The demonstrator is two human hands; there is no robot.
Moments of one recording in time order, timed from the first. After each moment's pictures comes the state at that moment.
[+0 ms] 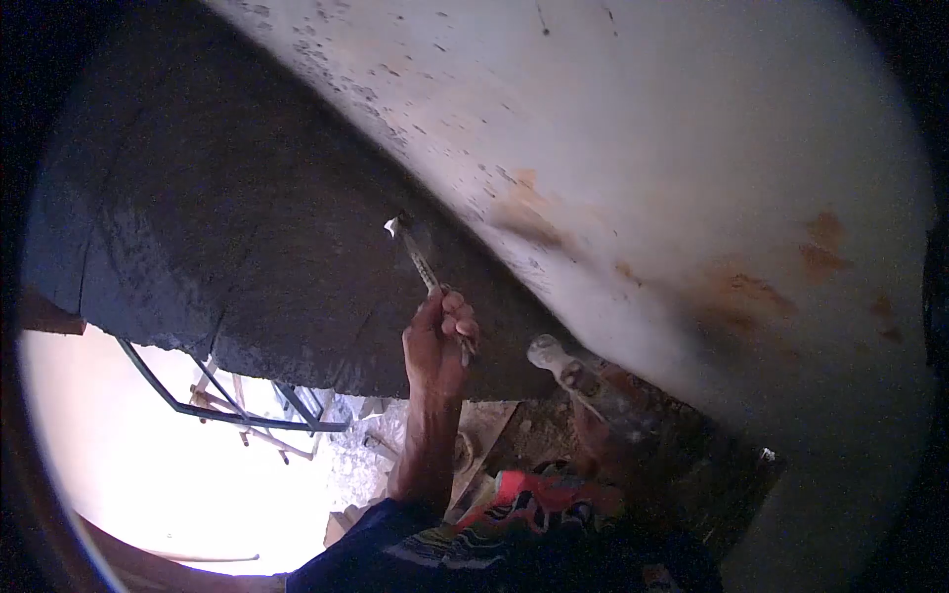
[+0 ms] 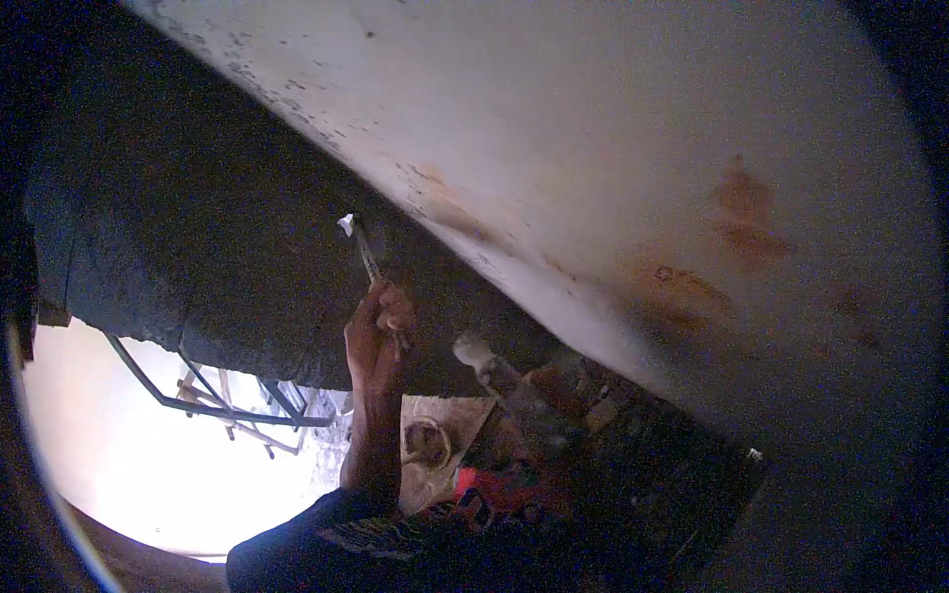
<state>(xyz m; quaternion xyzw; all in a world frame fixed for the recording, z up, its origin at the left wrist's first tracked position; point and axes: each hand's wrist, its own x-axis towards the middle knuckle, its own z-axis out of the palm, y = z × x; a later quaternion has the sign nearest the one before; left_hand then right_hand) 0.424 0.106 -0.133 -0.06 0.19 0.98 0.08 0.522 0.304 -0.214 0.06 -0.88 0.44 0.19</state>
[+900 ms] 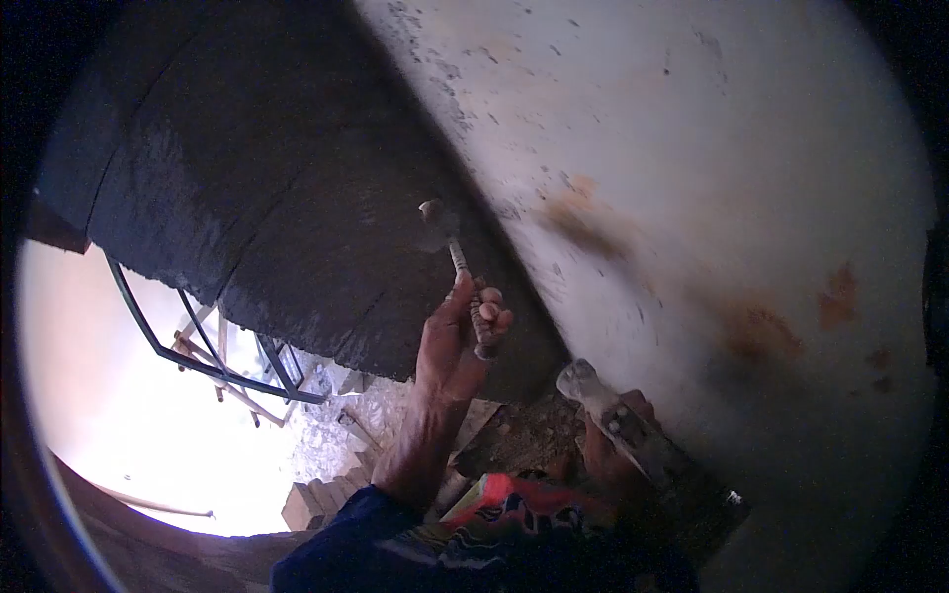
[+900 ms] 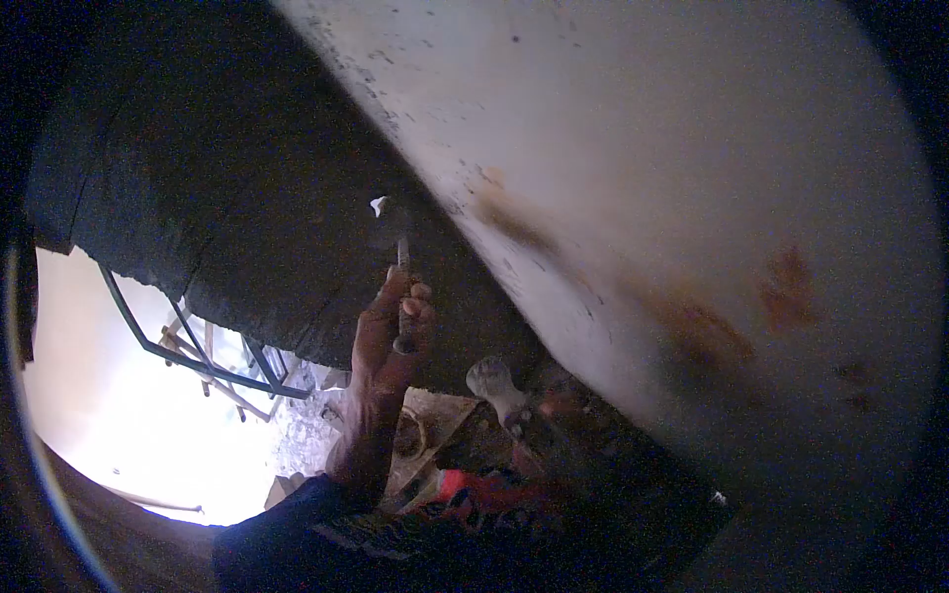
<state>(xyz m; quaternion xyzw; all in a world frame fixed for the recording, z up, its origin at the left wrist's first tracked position) 0.442 0.119 -0.105 -0.08 0.22 0.97 0.07 0.533 0.312 -0.148 0.05 -0.87 0.43 0.25</state>
